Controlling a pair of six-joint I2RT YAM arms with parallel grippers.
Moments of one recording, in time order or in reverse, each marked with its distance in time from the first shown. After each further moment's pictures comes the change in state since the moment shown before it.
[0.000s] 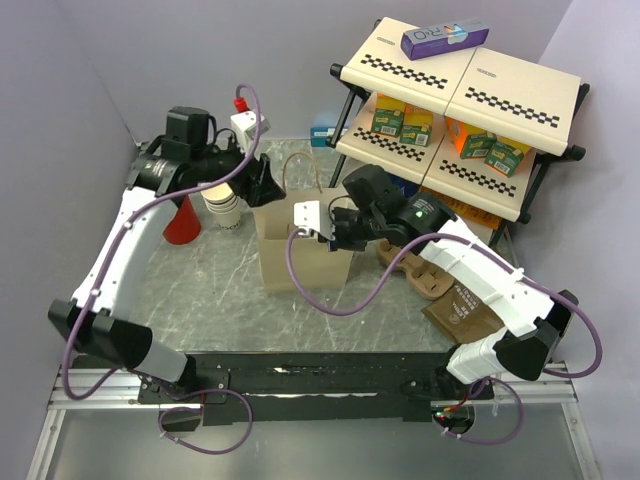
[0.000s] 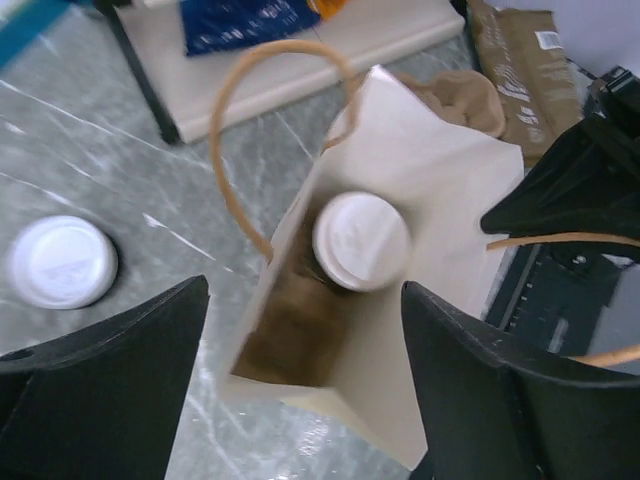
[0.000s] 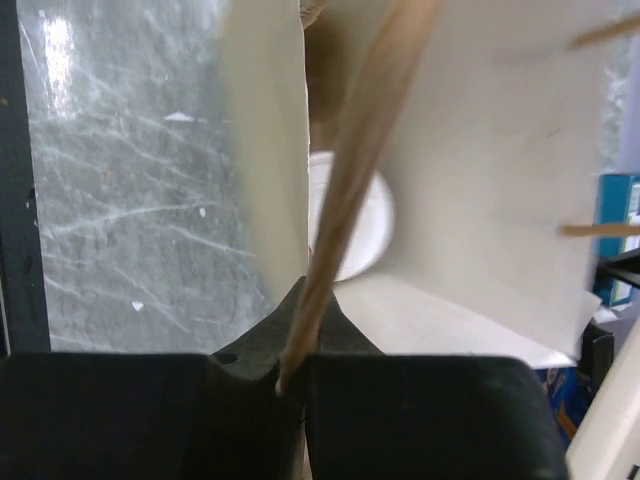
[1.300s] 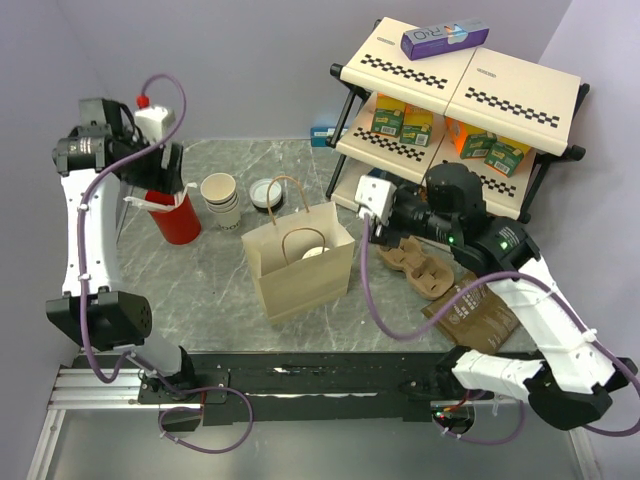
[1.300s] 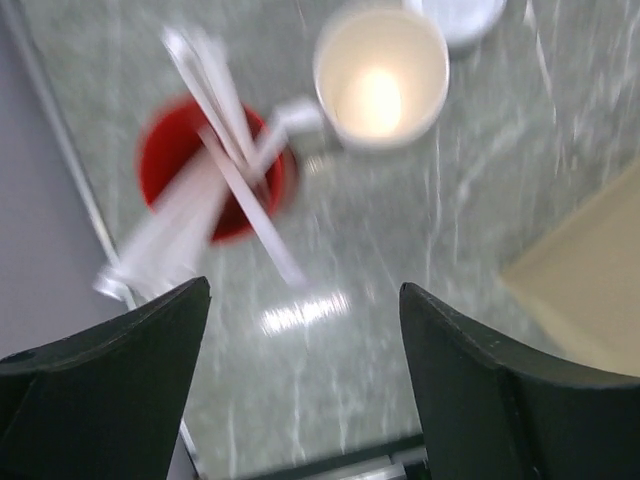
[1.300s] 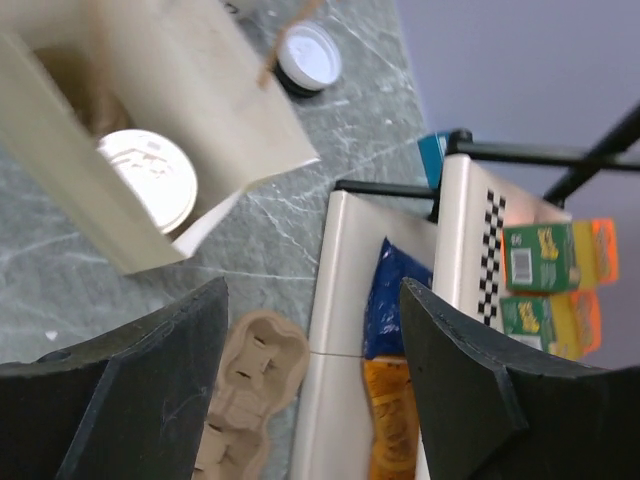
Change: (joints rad) left arm 0.462 0.102 0.246 -0.372 -0.422 0.158; right arm -0.136 -0.316 -0.057 0.110 0.040 0.020
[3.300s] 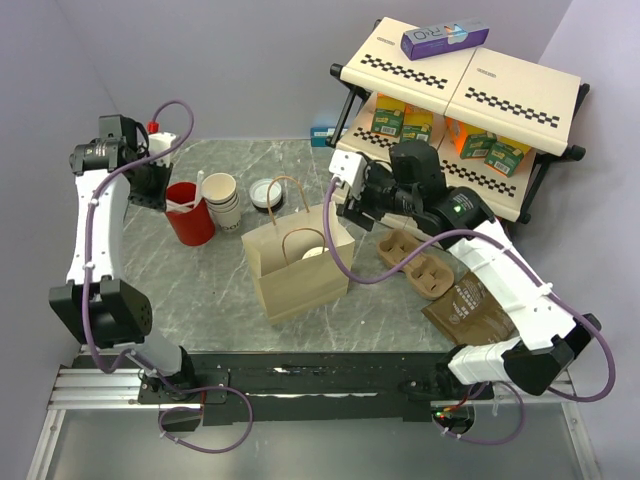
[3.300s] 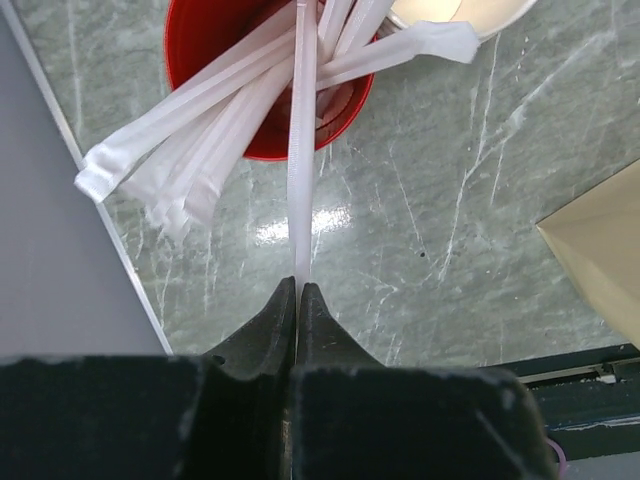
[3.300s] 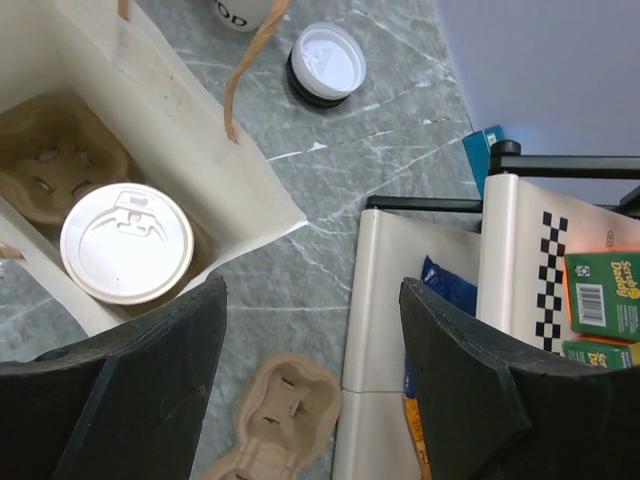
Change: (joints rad) left arm -0.007 0.014 -0.193 -0.049 -0.142 -0.003; right arm -0.051 0.216 0.053 0.102 -0.044 0.126
